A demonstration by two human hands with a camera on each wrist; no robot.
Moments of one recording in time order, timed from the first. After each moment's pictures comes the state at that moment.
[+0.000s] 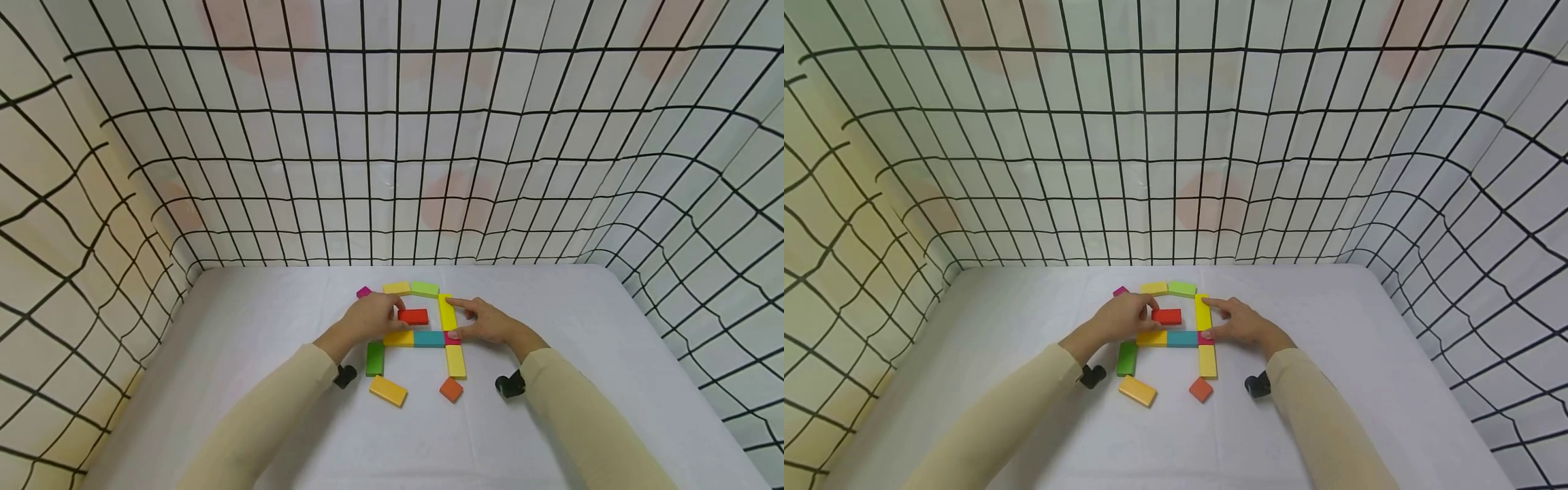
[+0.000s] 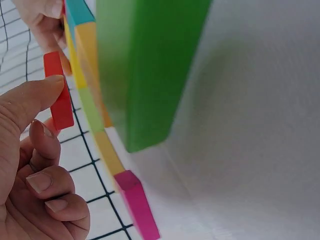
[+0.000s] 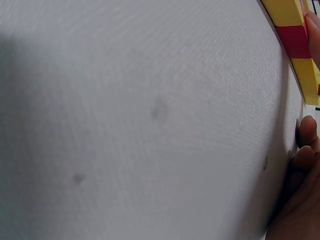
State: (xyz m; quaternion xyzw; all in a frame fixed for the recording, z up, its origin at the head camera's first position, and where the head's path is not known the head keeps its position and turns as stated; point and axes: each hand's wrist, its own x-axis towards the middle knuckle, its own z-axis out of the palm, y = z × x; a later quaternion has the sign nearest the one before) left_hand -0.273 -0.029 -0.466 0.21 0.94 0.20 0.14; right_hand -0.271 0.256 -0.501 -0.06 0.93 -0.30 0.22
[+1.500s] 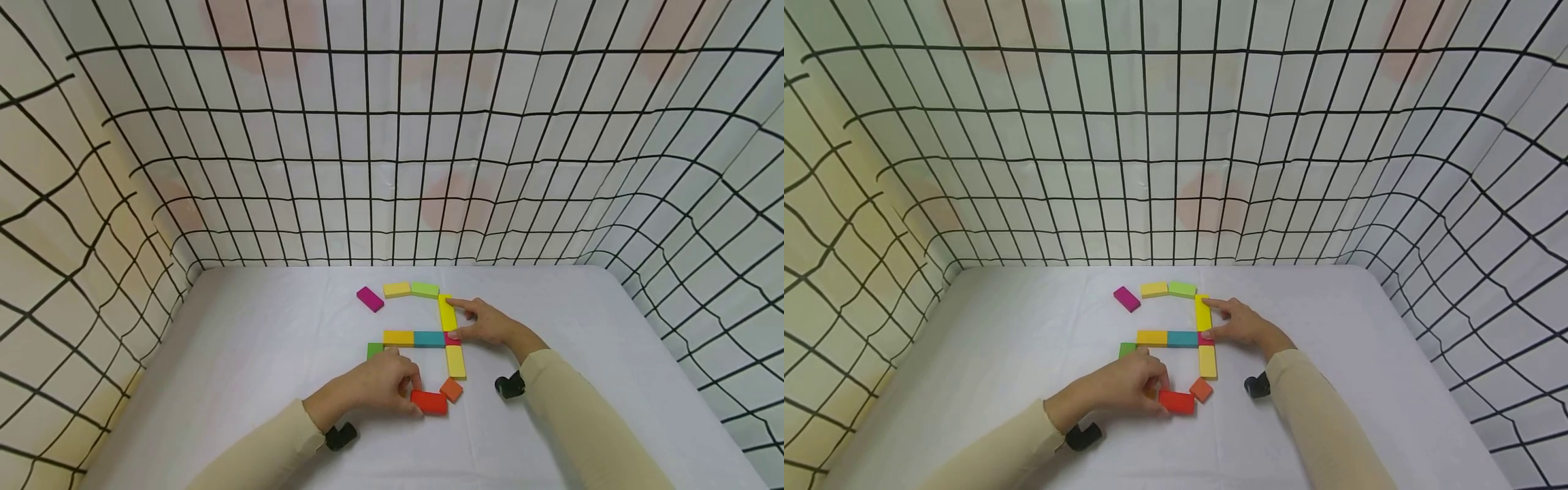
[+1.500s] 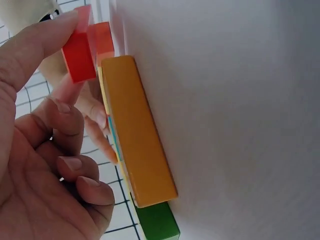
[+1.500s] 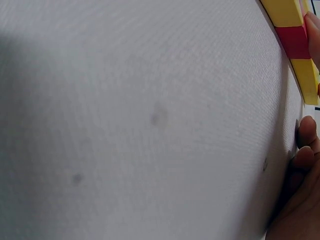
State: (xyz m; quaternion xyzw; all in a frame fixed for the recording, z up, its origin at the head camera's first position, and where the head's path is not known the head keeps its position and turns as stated) left_hand -0.178 -0.032 -0.473 0.40 0.87 0.23 0.17; right_hand -0.270 0.257 -0.501 -0.07 0.93 -0.30 0.21
